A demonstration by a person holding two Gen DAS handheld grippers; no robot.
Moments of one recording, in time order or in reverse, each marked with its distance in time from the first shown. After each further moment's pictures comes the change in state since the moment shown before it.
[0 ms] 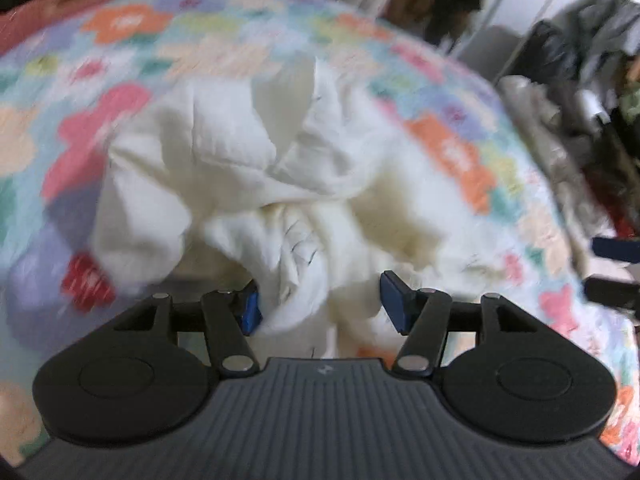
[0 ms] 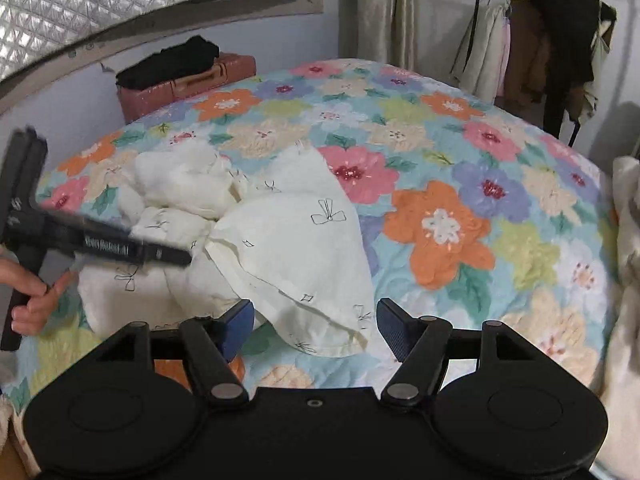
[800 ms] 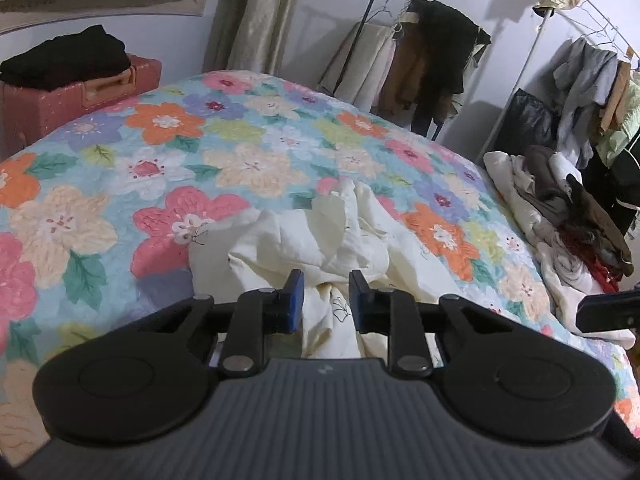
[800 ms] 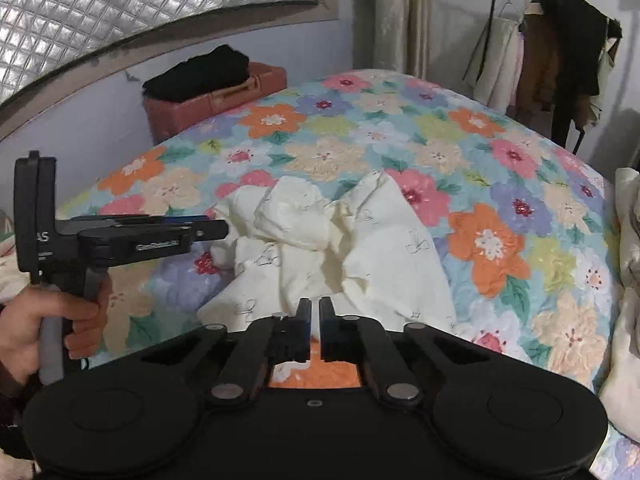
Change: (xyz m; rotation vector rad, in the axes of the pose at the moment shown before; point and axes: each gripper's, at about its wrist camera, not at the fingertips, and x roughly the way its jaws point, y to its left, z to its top) left arm -0.115 0.024 0.007 0.068 -0.290 -0.036; right arm -0.051 0.132 0.049 0.042 0.044 -0.023
